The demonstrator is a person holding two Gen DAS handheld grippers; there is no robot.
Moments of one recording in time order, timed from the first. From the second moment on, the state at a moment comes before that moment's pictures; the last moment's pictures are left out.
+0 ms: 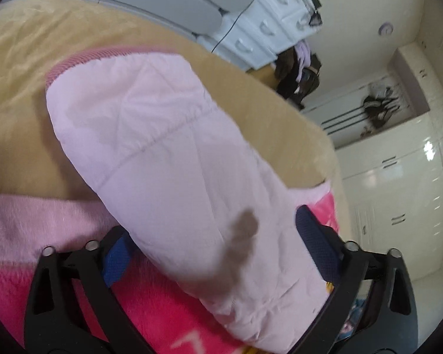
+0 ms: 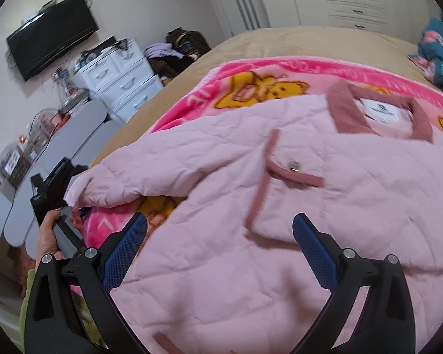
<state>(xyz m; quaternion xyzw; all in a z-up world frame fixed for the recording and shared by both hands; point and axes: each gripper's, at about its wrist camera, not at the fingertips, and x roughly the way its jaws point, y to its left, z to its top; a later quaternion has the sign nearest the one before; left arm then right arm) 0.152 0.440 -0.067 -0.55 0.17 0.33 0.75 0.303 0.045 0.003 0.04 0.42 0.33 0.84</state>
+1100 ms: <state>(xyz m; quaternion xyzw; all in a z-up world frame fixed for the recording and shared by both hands) 0.177 0.244 0.130 -0.38 0.07 0.06 0.92 0.284 -0.113 -0.001 0.15 0.41 0.24 0.87</state>
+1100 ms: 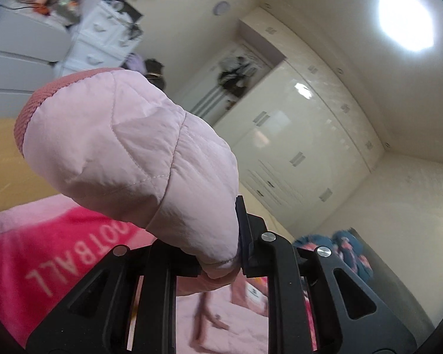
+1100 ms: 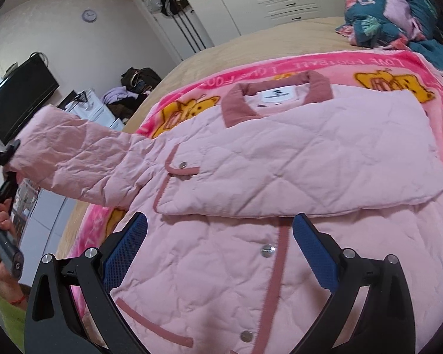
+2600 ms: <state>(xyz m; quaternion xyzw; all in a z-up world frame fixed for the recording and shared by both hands) 0.273 -0.005 0.017 -0.09 0.30 -0.24 0.92 0.260 -0.309 -0.008 0.25 0.38 0.05 0.89</state>
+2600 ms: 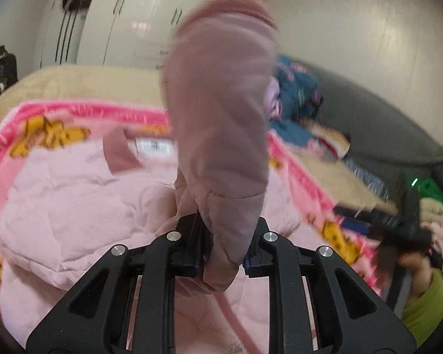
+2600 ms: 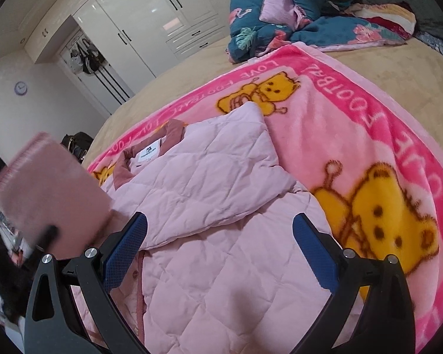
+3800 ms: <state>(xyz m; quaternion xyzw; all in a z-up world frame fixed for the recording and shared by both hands) 0.269 -0.009 -0.007 -0.01 0.41 -0.28 0.87 0.249 -0.293 -0.024 0.28 0.42 0.10 0.86</state>
